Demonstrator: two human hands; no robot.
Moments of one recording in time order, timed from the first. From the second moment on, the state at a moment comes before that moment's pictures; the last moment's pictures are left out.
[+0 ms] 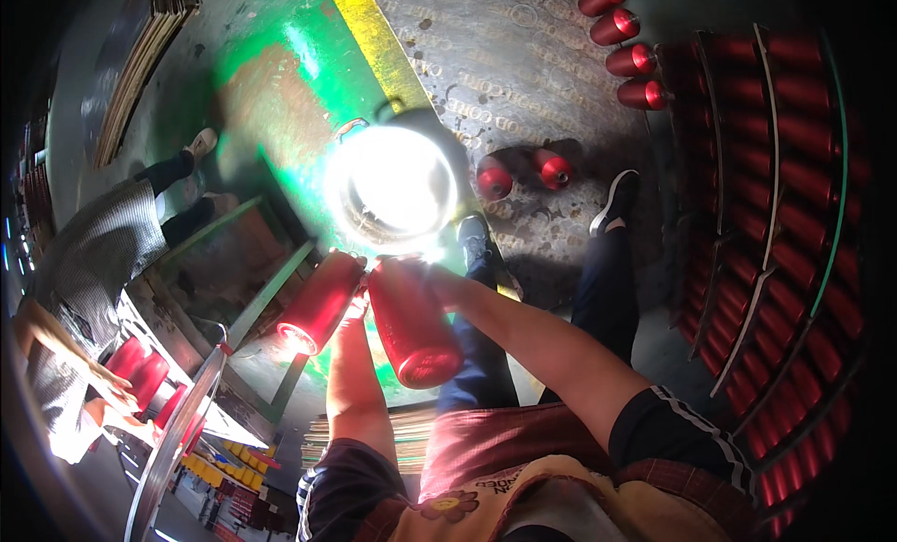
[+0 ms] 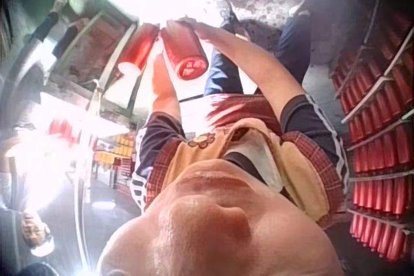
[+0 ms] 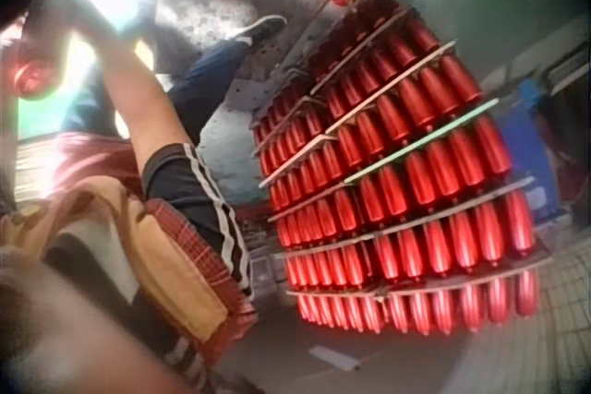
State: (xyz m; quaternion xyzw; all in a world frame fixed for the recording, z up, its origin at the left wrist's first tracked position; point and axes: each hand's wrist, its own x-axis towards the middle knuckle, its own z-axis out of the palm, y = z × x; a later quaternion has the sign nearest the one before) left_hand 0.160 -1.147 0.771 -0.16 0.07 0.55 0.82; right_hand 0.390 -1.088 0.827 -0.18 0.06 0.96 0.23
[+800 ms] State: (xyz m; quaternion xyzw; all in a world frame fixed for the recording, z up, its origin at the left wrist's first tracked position) left_hand 0.311 -0.941 0.773 0.25 0.51 0.55 0.62; right_hand 0.776 -0.947 0.832 -0.65 -0.50 0.37 0.44
